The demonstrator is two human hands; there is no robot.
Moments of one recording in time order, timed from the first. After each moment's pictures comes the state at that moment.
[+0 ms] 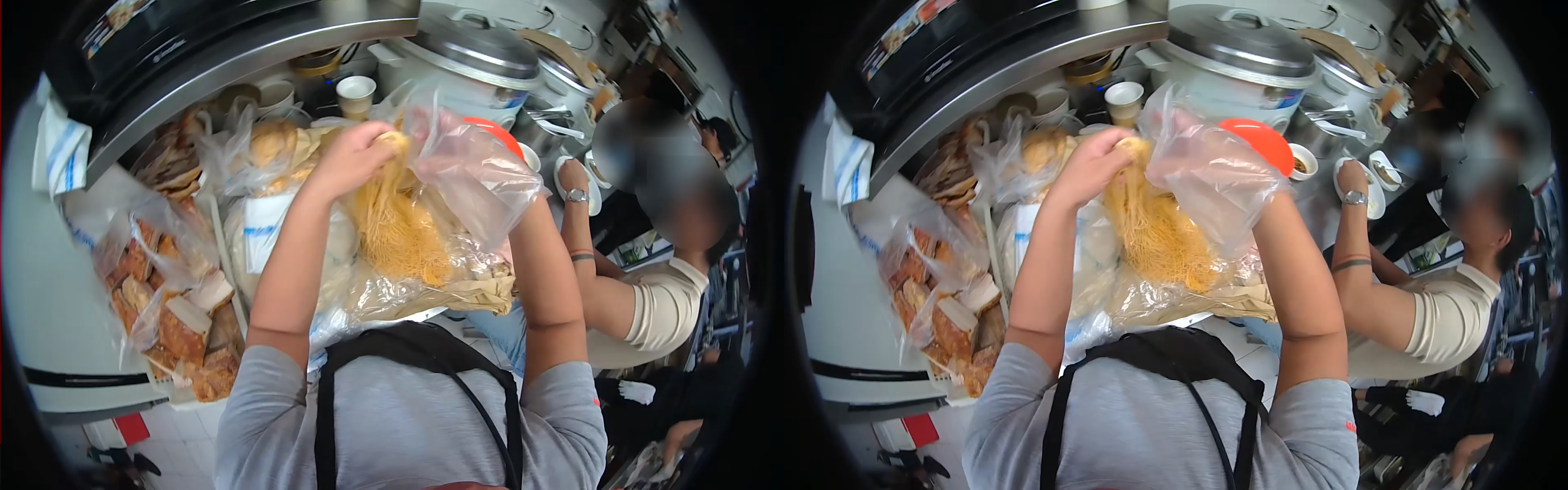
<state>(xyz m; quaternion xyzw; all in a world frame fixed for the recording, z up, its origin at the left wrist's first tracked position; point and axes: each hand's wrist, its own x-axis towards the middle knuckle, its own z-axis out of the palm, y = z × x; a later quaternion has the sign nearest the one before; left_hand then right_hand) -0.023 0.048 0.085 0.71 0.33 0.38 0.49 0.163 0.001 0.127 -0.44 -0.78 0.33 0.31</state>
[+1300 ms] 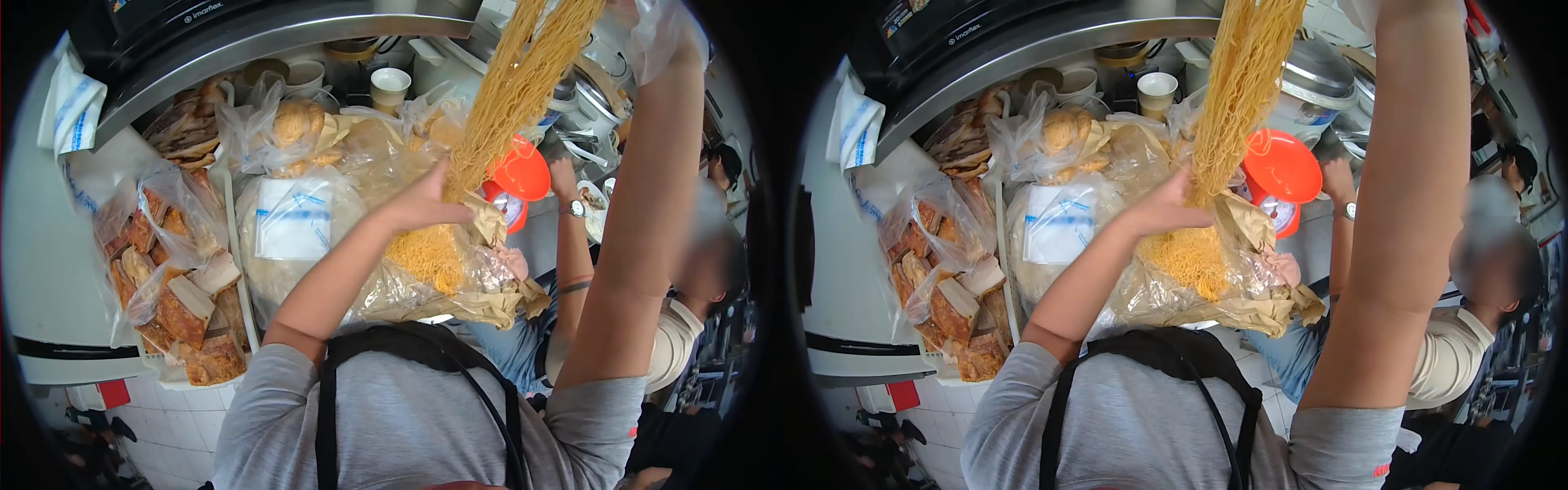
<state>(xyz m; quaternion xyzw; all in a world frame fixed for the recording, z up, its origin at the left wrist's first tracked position) 0.020 0.034 0.023 0.71 0.25 0.43 0.51 0.097 -0.010 0.338 -0.49 -0.46 0.33 0.66</state>
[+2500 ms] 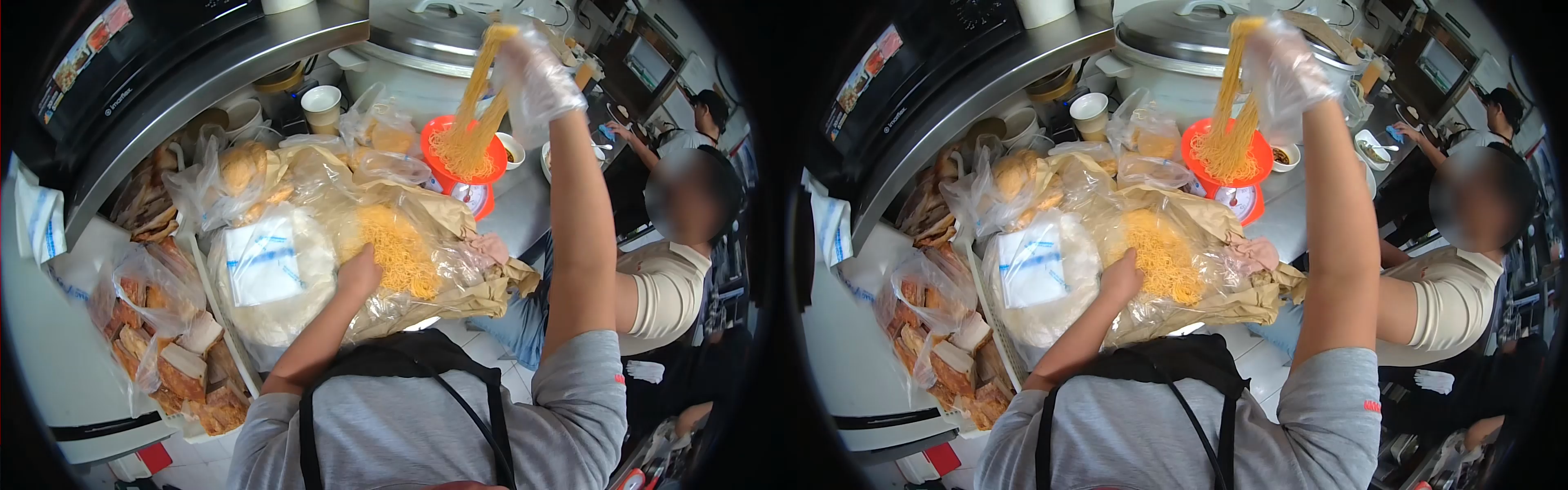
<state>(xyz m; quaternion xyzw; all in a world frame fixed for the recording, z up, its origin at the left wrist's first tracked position) 0.015 -0.007 -0.088 0.75 0.59 0.07 0.29 0.298 0.100 0.169 -0.50 -0.58 0.26 0.59</state>
